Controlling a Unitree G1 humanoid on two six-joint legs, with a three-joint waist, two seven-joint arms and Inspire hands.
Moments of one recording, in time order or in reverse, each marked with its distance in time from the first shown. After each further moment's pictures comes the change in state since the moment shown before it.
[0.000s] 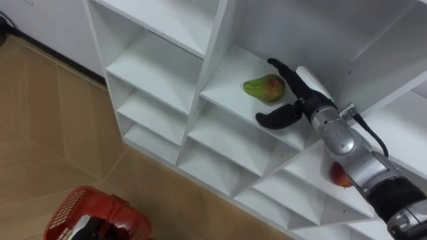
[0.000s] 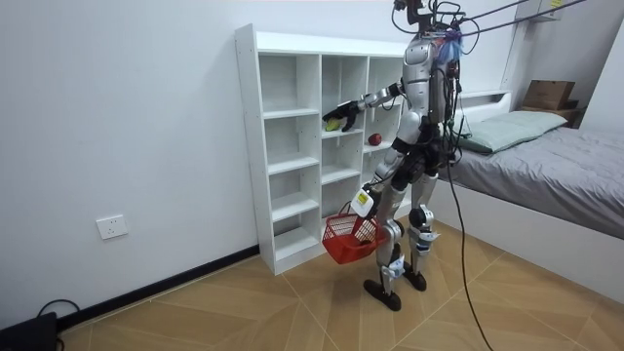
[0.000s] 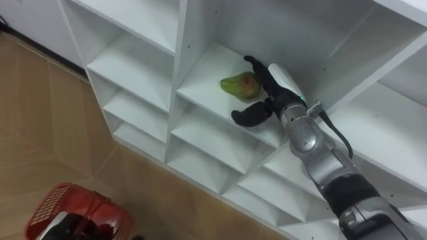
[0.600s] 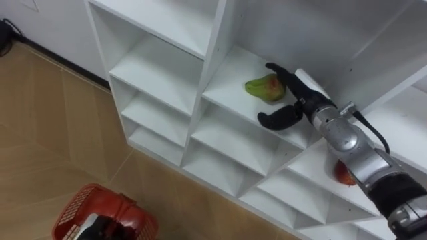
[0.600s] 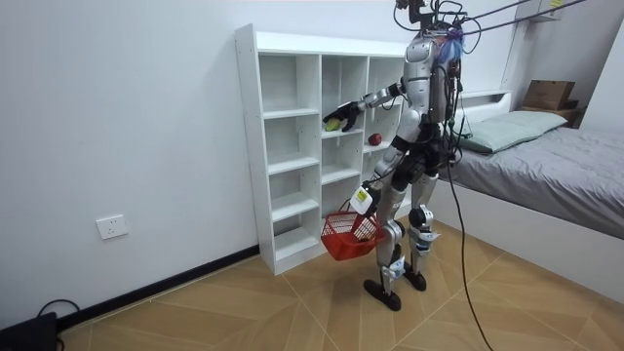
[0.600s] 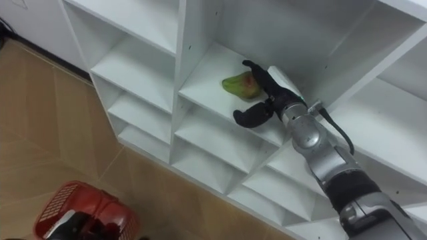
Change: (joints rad) left arm -0.009 -0.012 -0.038 -0.002 -0.001 -0.002 -0.020; right arm -0.026 -0.002 0.000 0.050 0.046 -0.001 0.063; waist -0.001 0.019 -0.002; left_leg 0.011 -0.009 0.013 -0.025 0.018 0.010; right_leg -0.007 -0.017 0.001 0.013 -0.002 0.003
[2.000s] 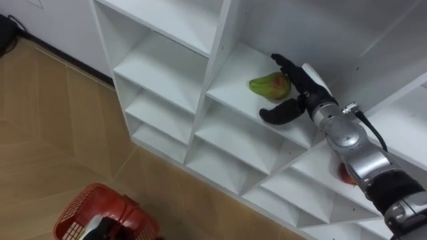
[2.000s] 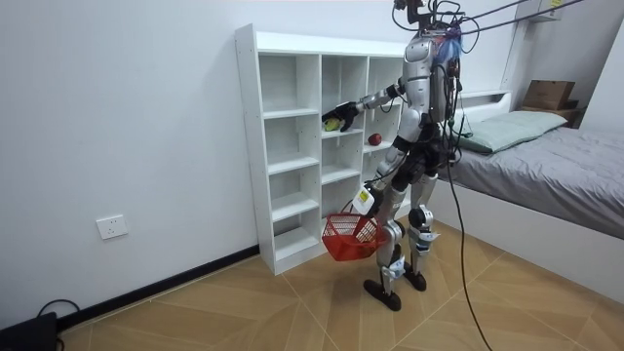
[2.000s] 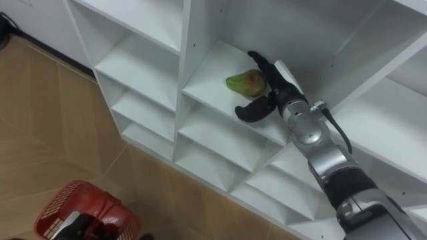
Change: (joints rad) left arm 0.007 0.001 -0.073 0.004 -0.001 -0.006 0.058; right arm -0.024 0.016 0.003 0.051 0.185 -0.054 -0.026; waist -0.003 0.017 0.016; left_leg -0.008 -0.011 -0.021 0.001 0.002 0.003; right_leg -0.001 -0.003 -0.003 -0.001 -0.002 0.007
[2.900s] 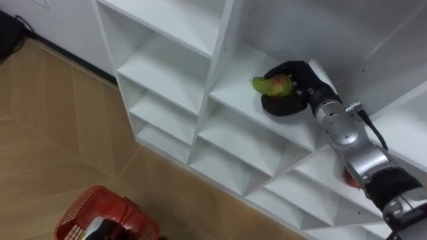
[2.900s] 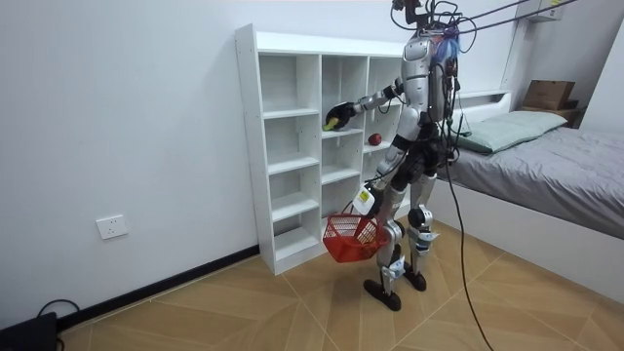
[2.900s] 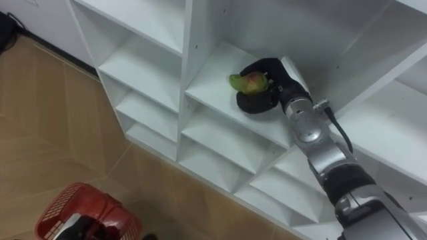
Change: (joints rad) left arm -0.007 -0.007 -0.008 0.020 0.000 0.004 0.000; right arm -0.026 0.009 0.003 0.051 -0.030 0.006 -0.057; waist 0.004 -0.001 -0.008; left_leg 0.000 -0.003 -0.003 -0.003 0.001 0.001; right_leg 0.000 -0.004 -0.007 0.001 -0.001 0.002
